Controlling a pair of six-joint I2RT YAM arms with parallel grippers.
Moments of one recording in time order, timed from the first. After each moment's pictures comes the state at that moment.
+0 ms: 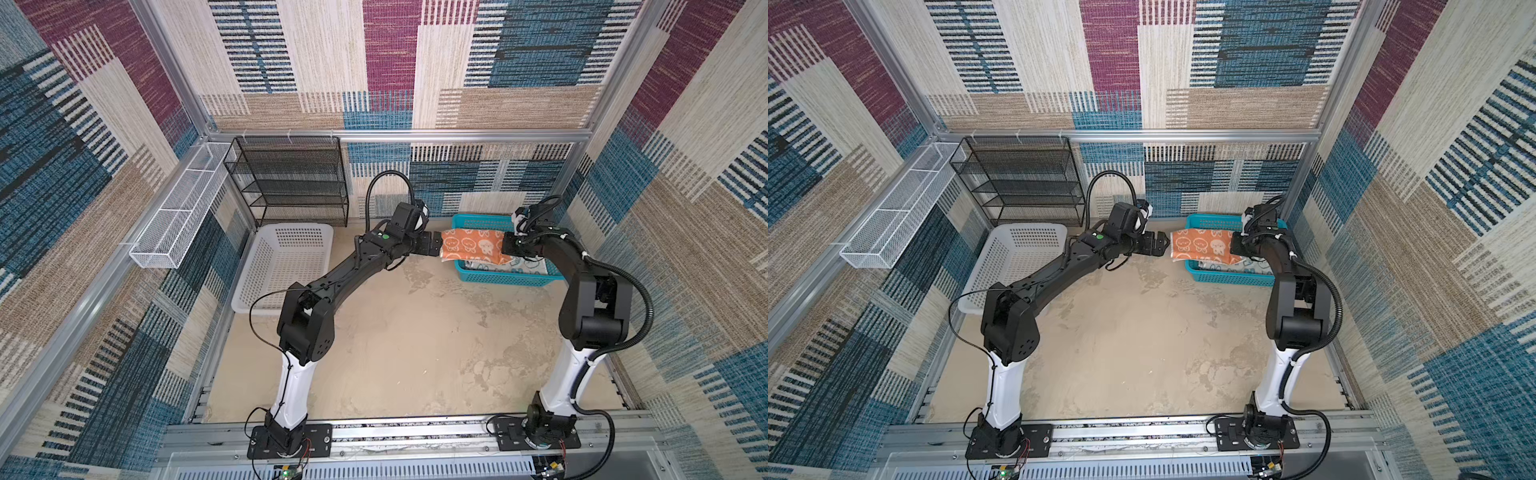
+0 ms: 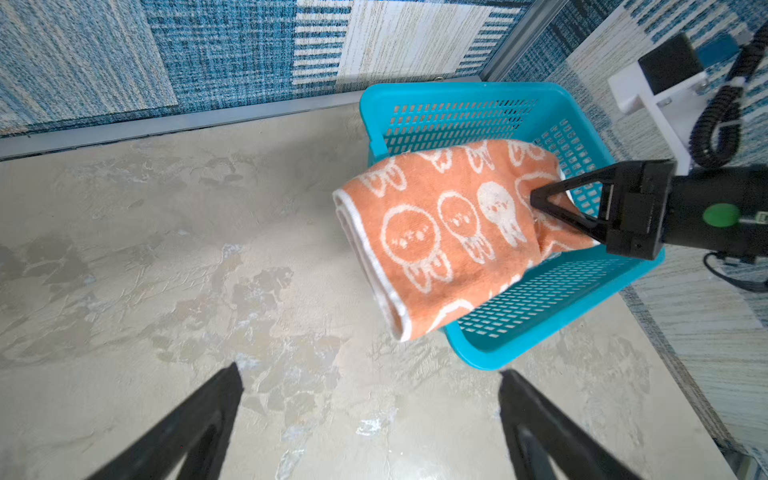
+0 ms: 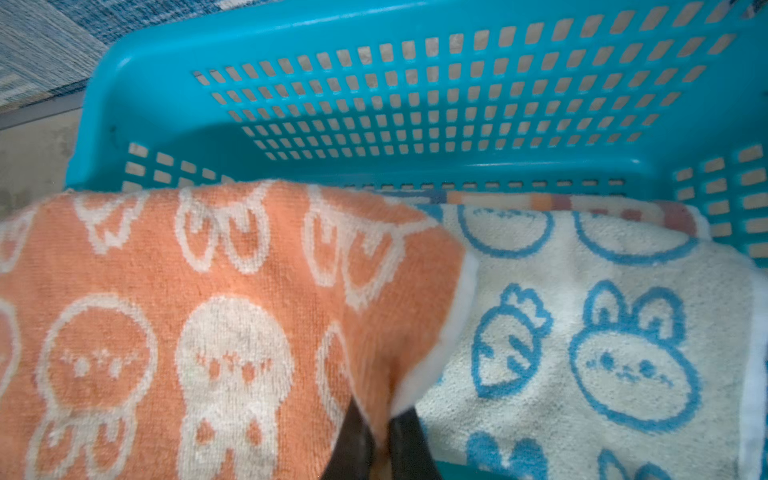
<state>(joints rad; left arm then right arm) -0.64 2.11 1.95 -0.48 0.09 -0.33 -0.14 1.96 1.59 -0.57 -0.22 0.06</state>
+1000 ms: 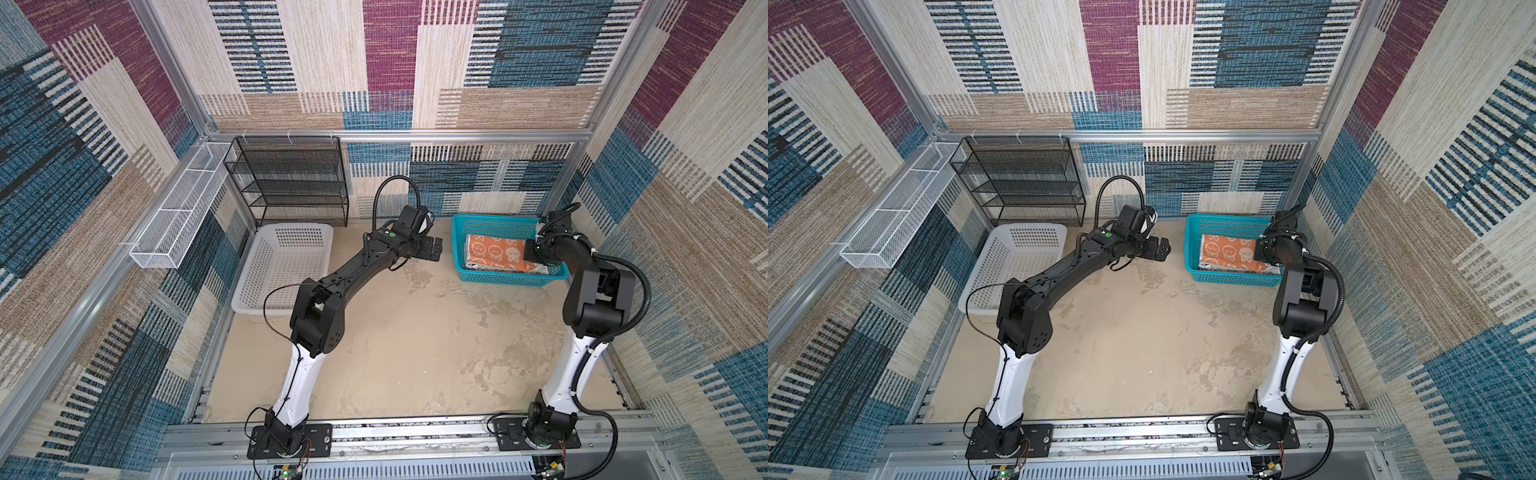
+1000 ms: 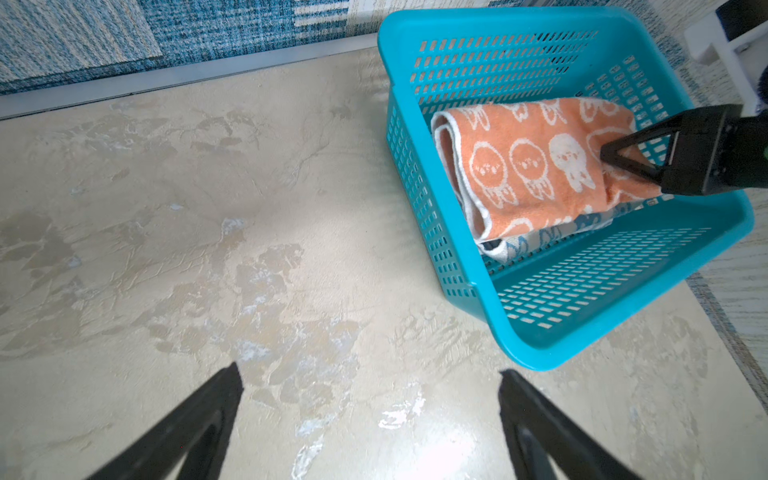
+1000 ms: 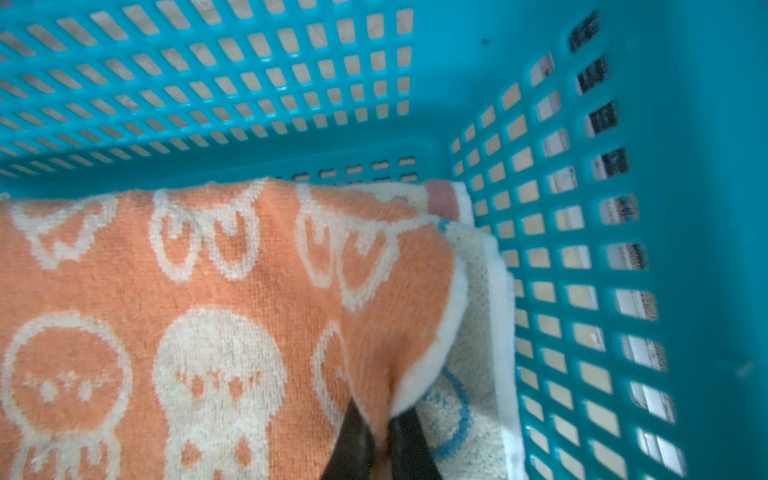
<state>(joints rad) -0.64 2.22 2.06 -0.59 0.08 -0.29 -0.27 2.09 1.65 -0.57 -0.02 0.00</state>
